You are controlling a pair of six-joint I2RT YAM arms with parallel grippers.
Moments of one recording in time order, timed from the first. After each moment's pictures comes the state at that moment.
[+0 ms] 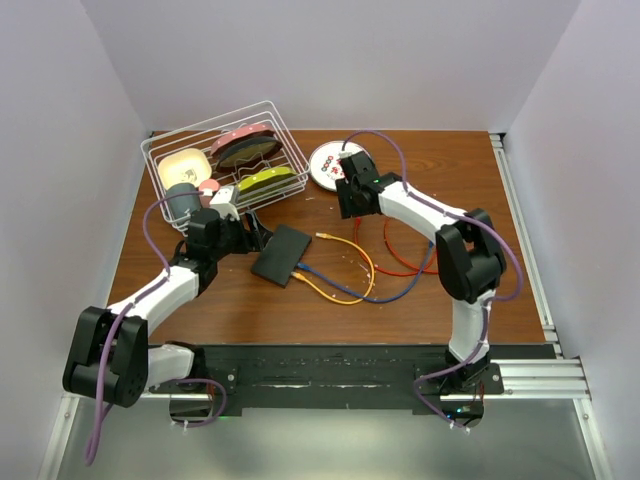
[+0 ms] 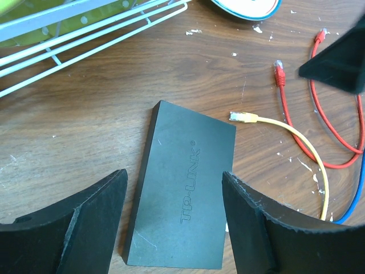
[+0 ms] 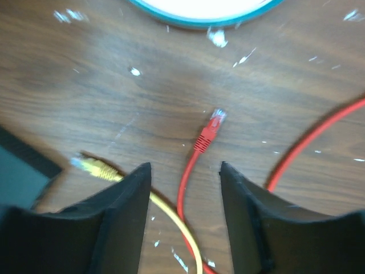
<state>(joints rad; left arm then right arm) -0.23 1.23 0.54 0.24 0.23 -0.38 0.54 1.95 1.53 -0.50 0.21 0.26</state>
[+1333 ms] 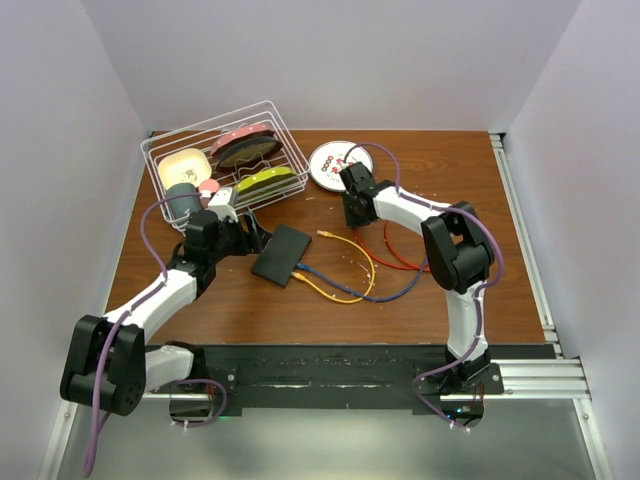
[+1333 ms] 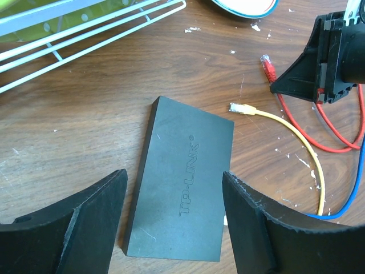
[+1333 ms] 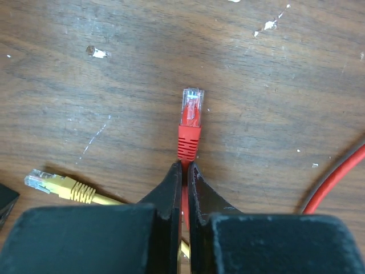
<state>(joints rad) -0.23 1.19 0.53 0.21 0.23 -0.38 0.52 2.08 1.50 -0.46 0.17 0.32</state>
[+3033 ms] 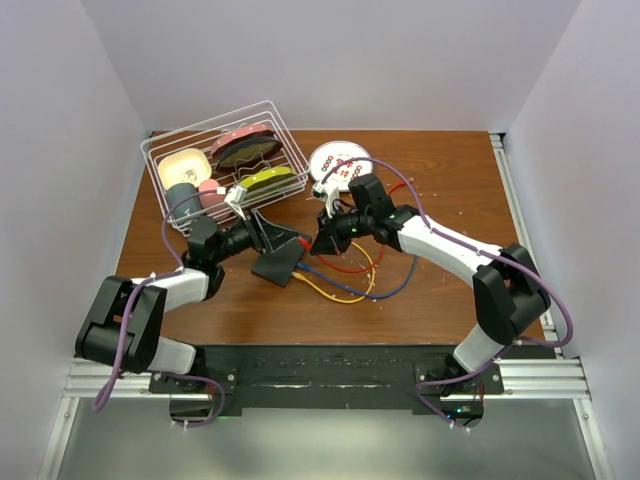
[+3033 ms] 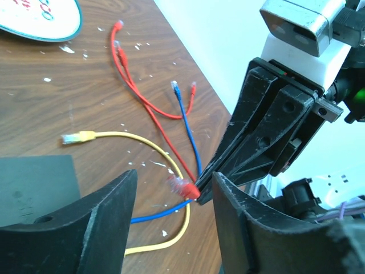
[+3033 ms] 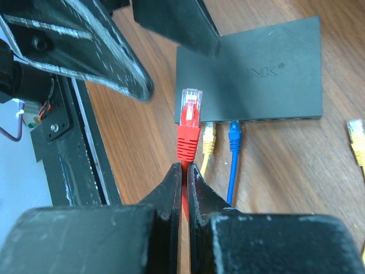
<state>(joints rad) -0.24 1.40 0.43 0.94 0.74 -0.78 0.64 1.63 1.15 -0.22 -0.65 0.04</state>
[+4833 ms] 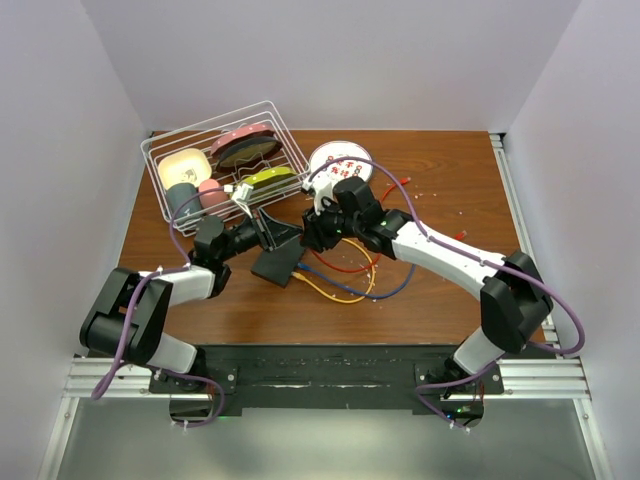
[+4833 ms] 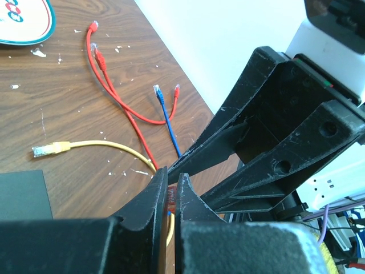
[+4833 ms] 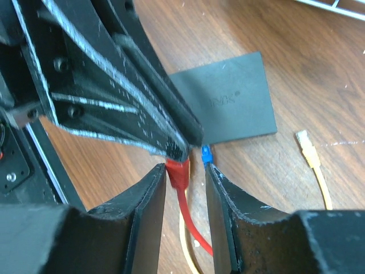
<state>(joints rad) -0.30 1.46 0.46 1.03 0.72 -0.84 0.76 1.59 1.19 -0.19 -0.29 0.09</state>
